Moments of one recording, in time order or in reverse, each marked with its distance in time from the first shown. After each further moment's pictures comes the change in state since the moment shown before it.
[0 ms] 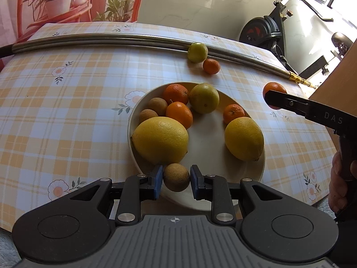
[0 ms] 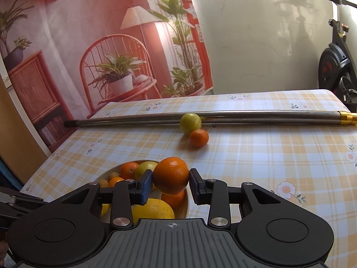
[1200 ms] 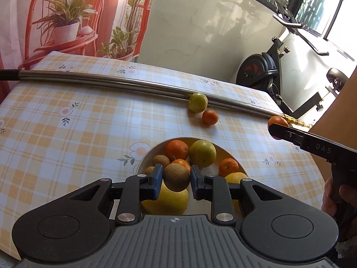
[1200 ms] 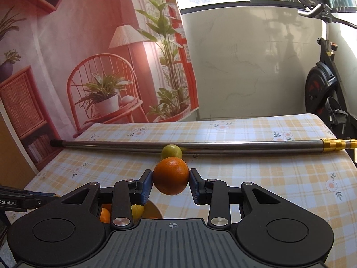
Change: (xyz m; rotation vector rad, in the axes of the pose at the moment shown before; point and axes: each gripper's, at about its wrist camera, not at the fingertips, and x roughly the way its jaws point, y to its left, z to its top) left arm -0.025 0.007 0.033 -0.035 -0.178 -0.023; right arm -0.008 -0.011 0.032 -0.017 -0.088 -0.072
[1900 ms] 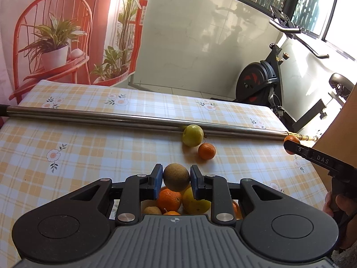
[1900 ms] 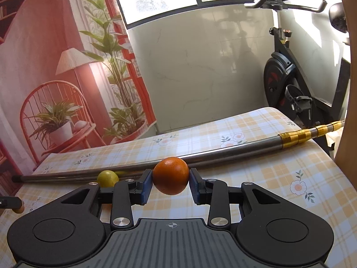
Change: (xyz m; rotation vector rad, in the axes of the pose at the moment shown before) left arm 0.018 -0.021 0.052 0.059 -0.071 0.022; right arm 0.024 -0.095 0.004 0.164 -0.096 -0.170
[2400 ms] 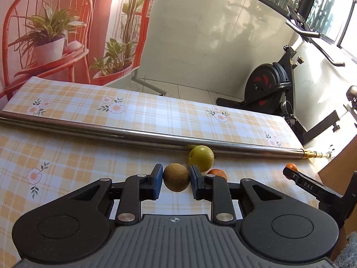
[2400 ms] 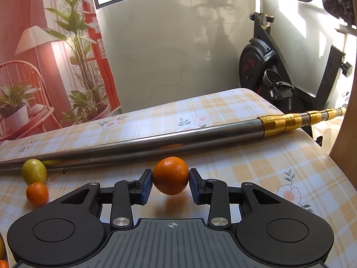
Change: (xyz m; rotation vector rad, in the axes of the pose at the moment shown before) left arm 0.060 0.005 0.039 -0.046 0.036 0.022; right arm 0.090 -0.058 -0.016 0.008 0.060 -0.167
